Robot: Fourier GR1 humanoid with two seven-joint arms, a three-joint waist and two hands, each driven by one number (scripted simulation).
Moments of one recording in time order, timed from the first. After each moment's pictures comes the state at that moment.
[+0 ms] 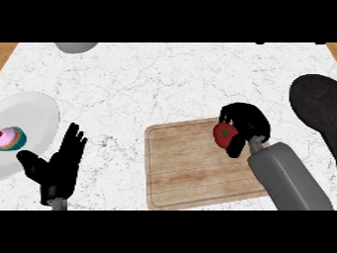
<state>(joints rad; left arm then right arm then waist) 0.06 0.10 -0.05 -1.47 0.22 0.23 0.11 -0.46 -0.21 0.30 -1.20 0.83 0.23 0.43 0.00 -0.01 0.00</state>
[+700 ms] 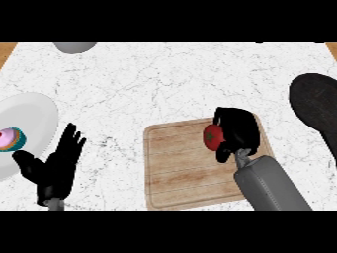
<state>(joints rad) 0.07 0.10 -0.02 -1.47 0.23 0.21 0.12 -0.38 -0.12 0.36 -1.34 1.05 0.11 0.61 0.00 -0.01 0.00</state>
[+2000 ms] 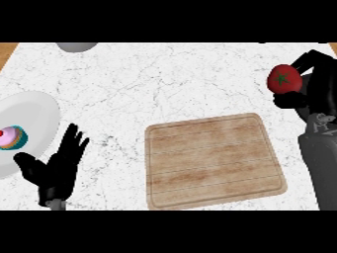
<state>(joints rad) 0.07 0.08 -0.02 -1.48 0.21 0.19 0.11 -0.48 -0.26 -0.04 -1.51 1.10 -0.11 0.61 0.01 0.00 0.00</state>
